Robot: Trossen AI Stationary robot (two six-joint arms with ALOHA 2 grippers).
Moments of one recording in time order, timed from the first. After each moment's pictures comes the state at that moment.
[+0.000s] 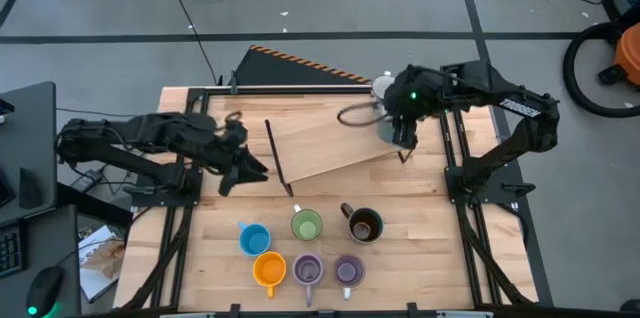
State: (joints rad) left arm -0.12 1.02 1.20 -0.64 0.10 -0.64; right arm -0.10 1.42 1.83 -1.43 0.21 0.03
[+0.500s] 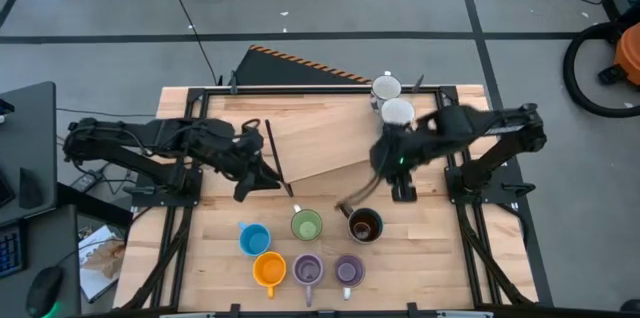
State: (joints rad) left arm -0.13 1.09 1.19 -0.52 0.14 -0.69; right arm 0.25 1.54 1.83 -1.44 0.10 0.16
